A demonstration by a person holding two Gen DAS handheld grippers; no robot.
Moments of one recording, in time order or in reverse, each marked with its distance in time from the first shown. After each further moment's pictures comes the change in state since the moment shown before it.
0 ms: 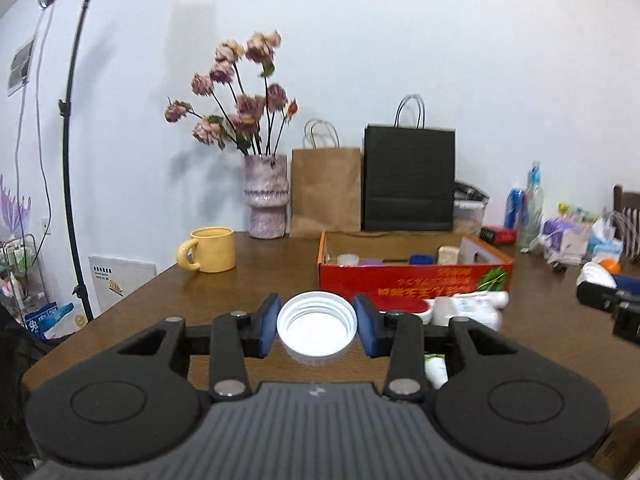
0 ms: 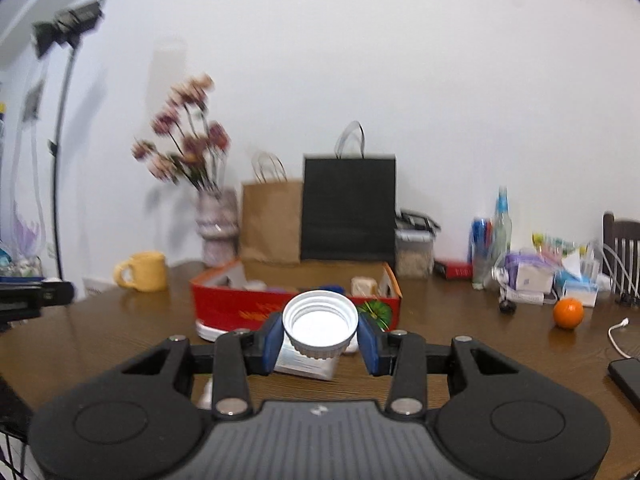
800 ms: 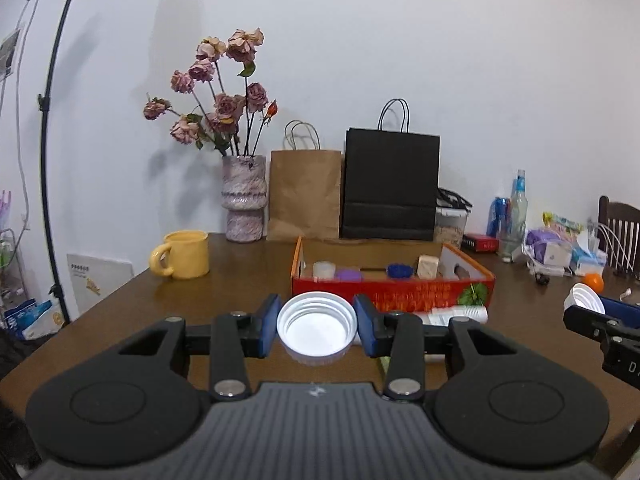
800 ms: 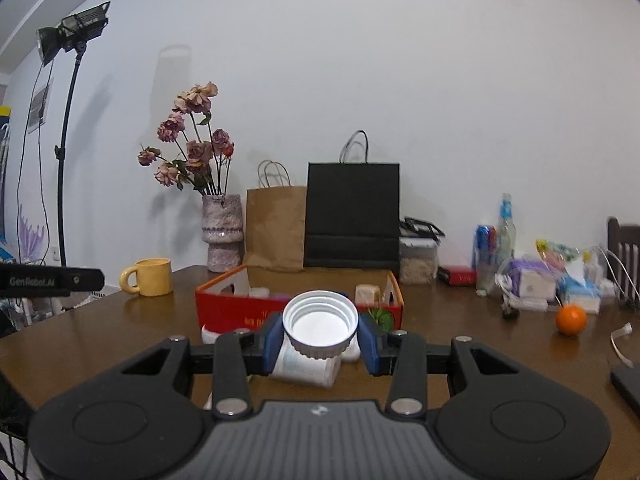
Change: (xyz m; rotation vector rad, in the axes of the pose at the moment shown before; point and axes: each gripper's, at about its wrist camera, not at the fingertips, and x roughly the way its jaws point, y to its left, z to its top) left arm 0.039 -0.008 0.027 -0.010 0.018 -0.064; right arm 0.018 -0.009 0.013 -0.017 0.002 0.009
